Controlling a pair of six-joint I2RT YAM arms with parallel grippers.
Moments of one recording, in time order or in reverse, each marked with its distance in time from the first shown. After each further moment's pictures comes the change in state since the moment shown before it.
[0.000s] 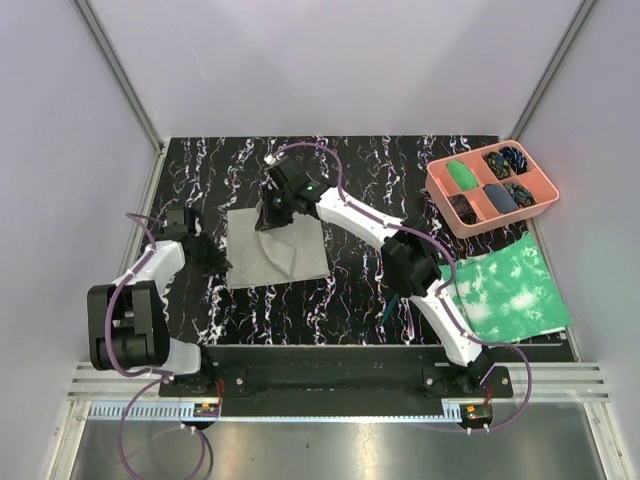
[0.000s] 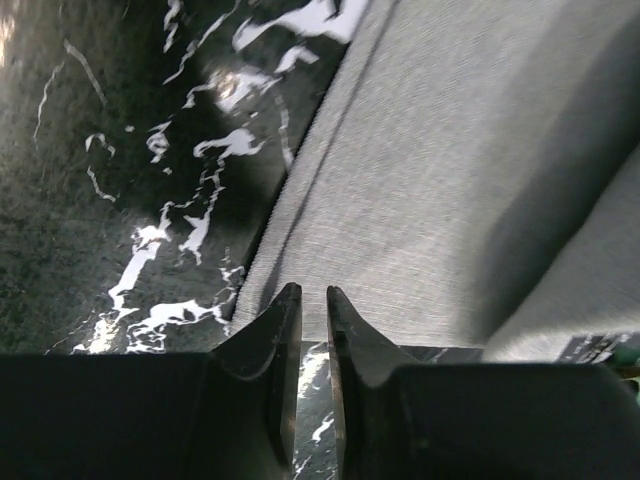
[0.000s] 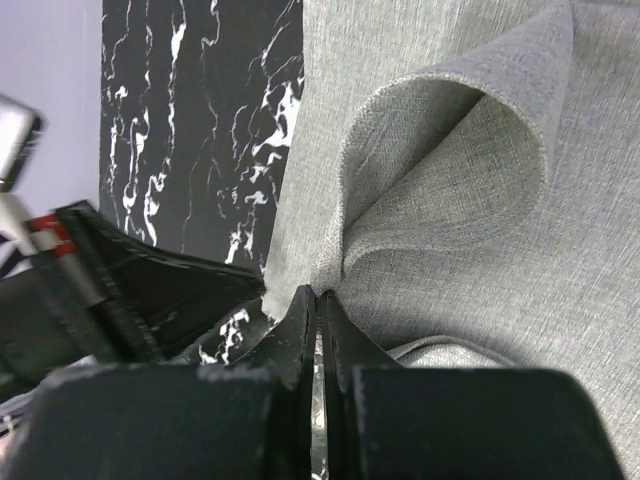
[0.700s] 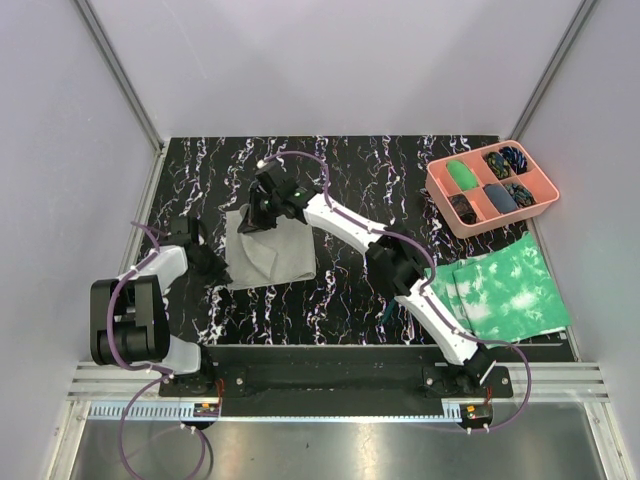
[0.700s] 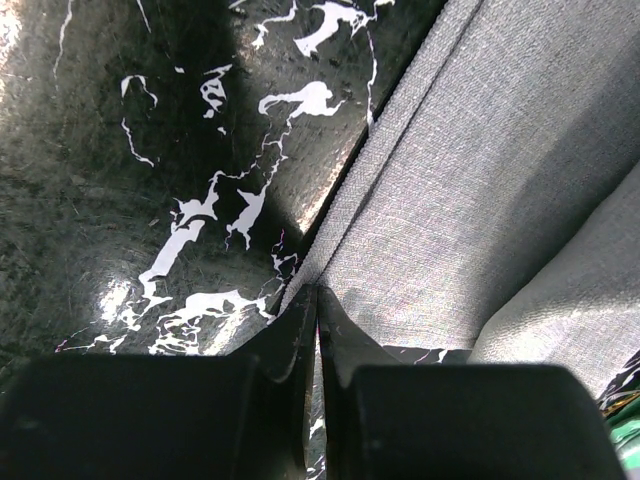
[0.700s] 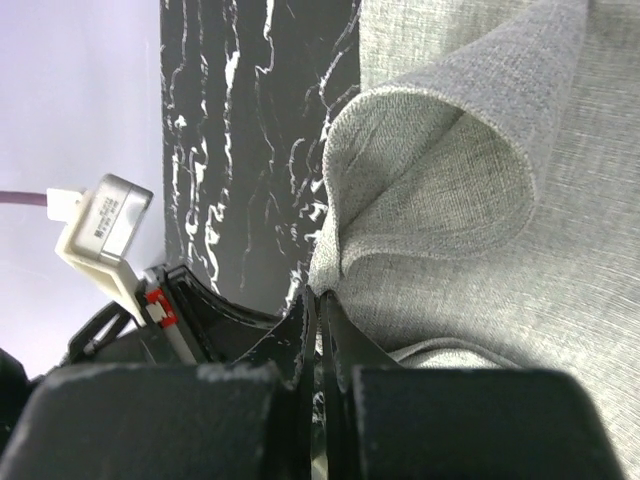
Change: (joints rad) left arm 0.001 0.038 -0.074 0.005 -0.021 -0.001; right arm 0.027 0.175 0.199 0.041 -0.072 0.171
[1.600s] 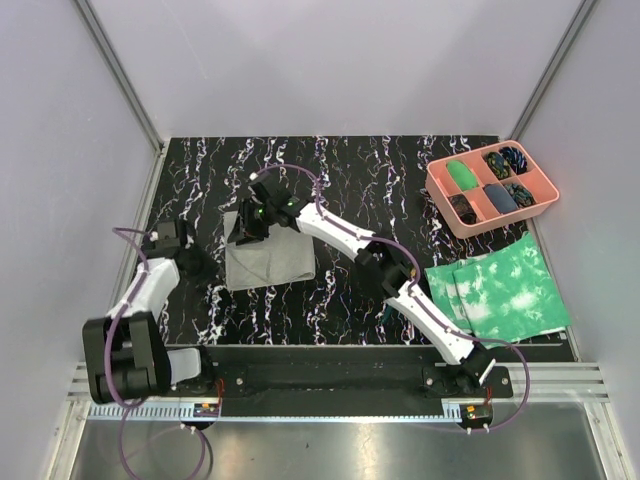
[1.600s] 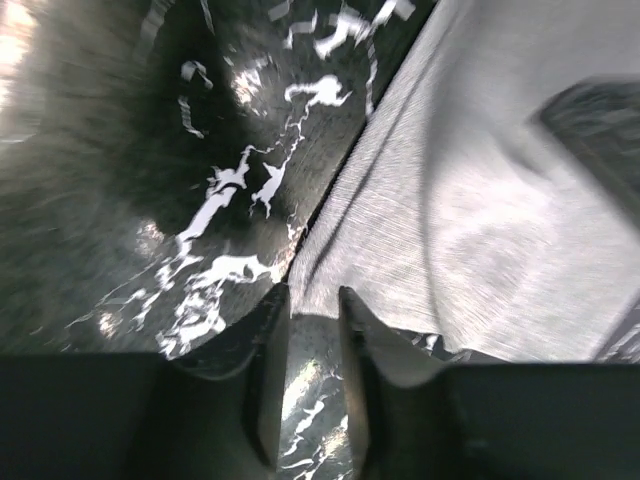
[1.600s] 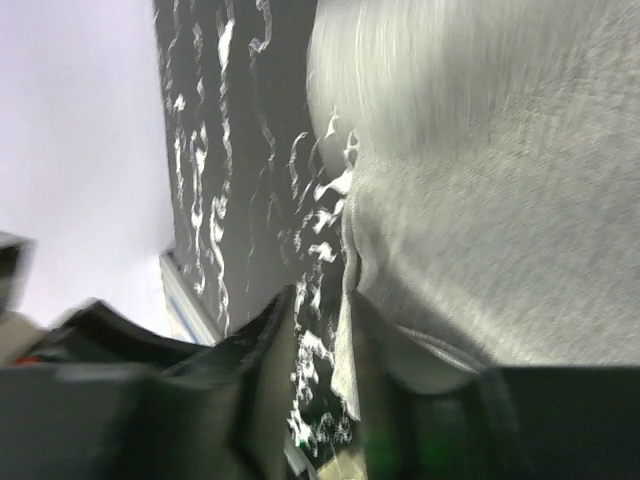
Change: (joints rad) left arm 0.036 -0.153 -0.028 -0.038 -0.031 -0.013; right arm 0.018 0.172 0.162 0.027 -0.091 0.072
